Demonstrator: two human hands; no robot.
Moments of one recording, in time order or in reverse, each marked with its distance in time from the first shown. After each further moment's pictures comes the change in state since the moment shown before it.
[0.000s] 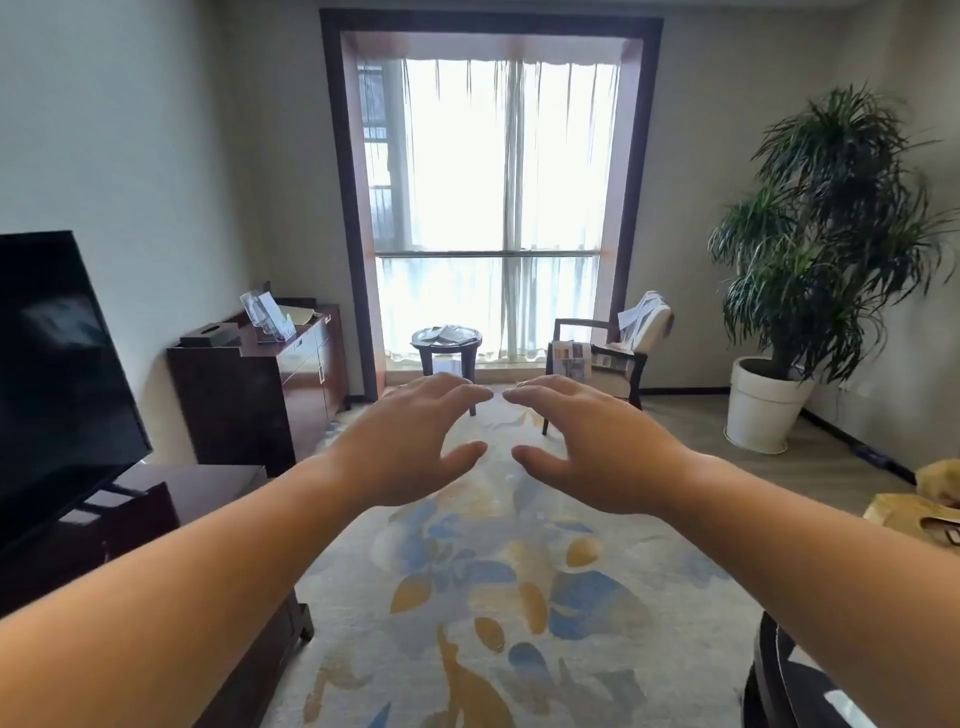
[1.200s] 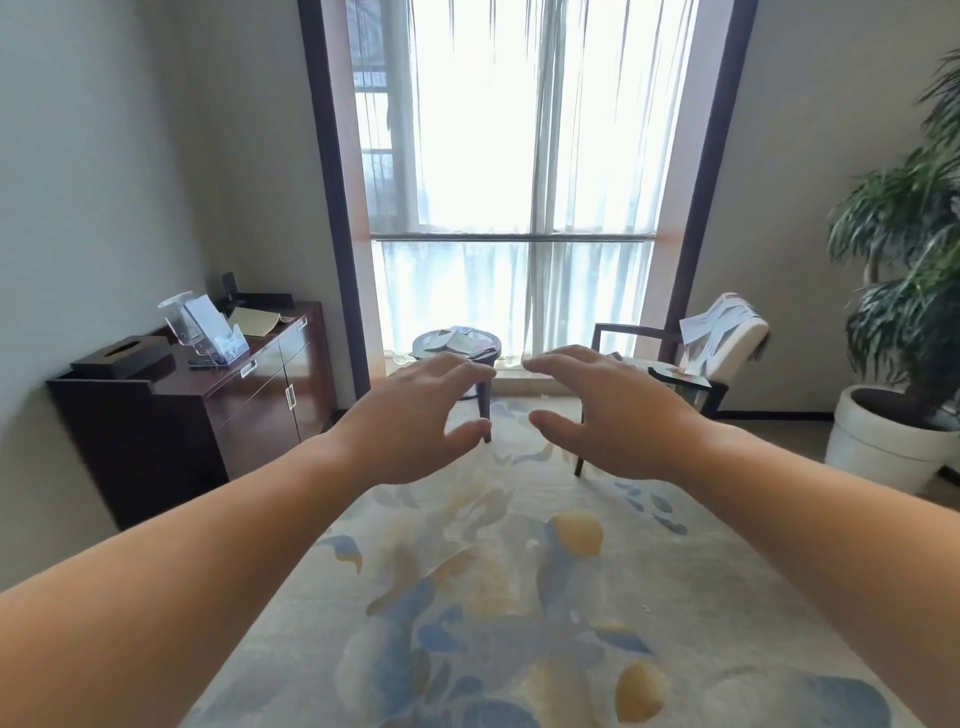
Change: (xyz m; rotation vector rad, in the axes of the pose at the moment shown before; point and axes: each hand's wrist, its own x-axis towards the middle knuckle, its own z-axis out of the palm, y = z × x) left_hand 0.442 -0.351 0.228 -0.046 -0.019 -0.078; right_hand 0.477 0.370 0.160 0.017 -0.002 0.030
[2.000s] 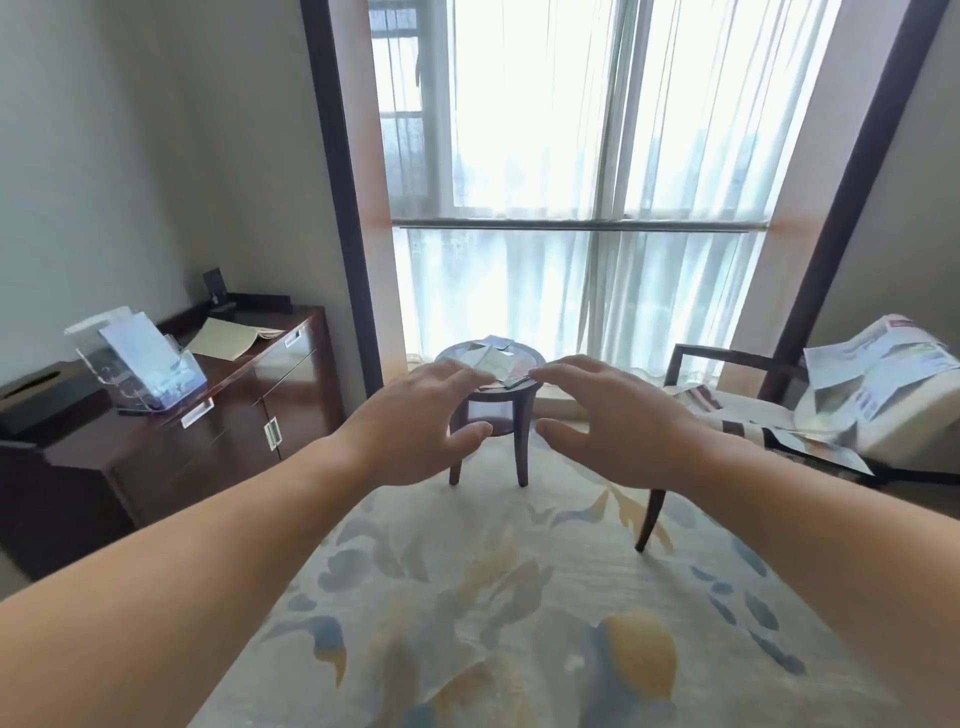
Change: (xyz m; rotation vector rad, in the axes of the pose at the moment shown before) left_hand 0.370 -0.286 0.181 -0.016 -0.051 -0.171; right_hand 0.412 0.279 0.159 0.104 -0.104 -0.079
